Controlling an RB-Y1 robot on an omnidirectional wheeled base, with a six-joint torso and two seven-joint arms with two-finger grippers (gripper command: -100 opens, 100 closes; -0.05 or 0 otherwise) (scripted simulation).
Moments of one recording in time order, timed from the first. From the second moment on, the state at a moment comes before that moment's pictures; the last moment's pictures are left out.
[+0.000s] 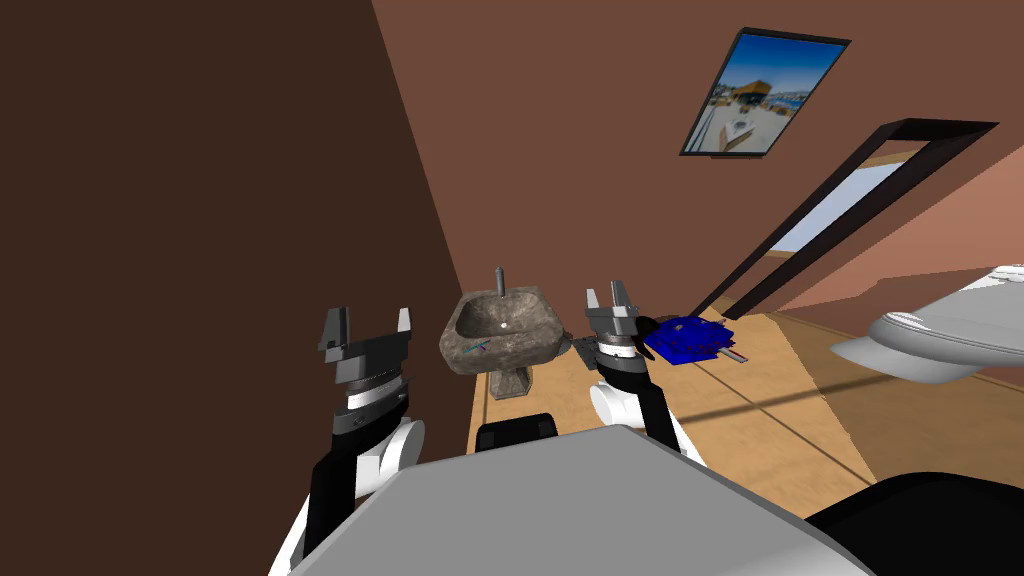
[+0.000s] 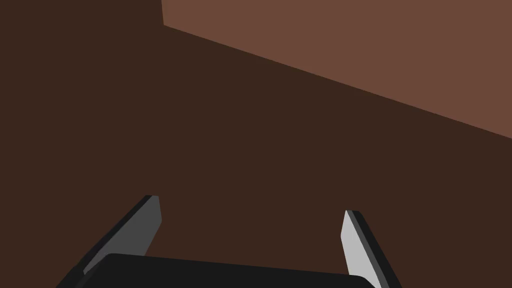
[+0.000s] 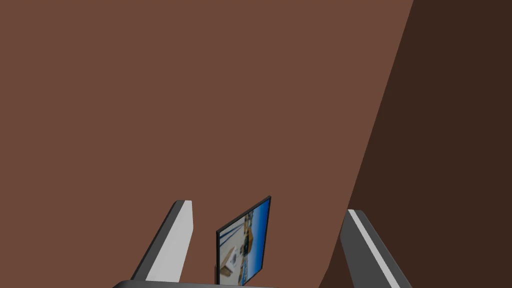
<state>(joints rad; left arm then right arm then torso) 0.54 0.05 -0.01 -2.37 0.09 -0.58 0.12 0.51 -0.03 0.04 -2.36 -0.06 -0.51 -0.05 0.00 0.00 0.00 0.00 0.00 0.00</state>
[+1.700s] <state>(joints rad) 0.37 0.18 -0.02 -2.37 0.22 -0.15 0.30 0.51 -0.03 0.04 -2.36 -0.06 -0.51 -0.05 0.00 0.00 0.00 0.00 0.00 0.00</state>
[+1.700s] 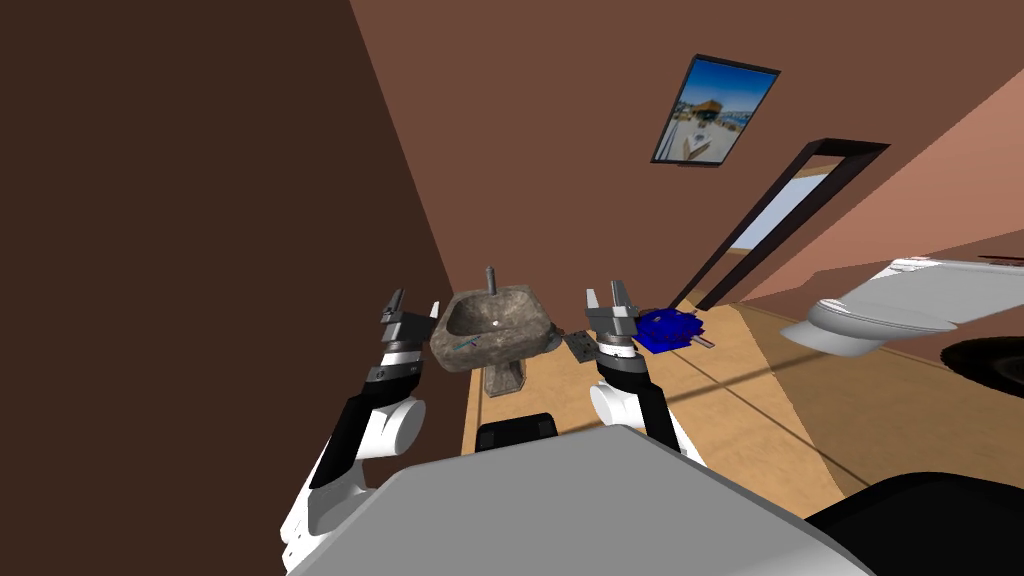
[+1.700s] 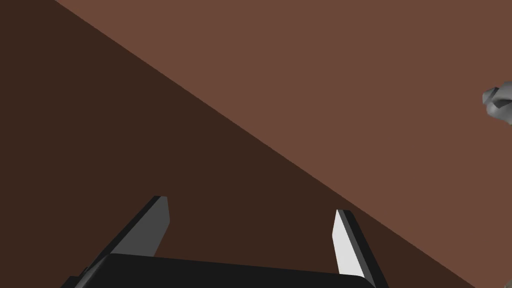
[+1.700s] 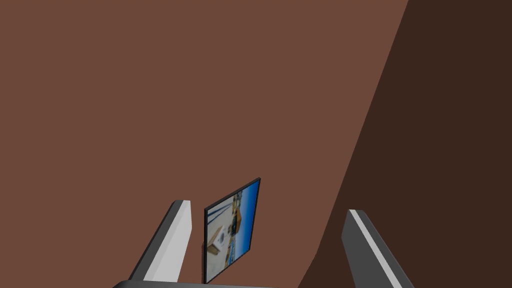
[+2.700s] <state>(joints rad) 0.26 0.22 -0.04 -2.38 0.30 0.13 0.41 0.51 -0.03 0.04 -2.36 -0.06 -0.51 -0.05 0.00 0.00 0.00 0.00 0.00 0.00</state>
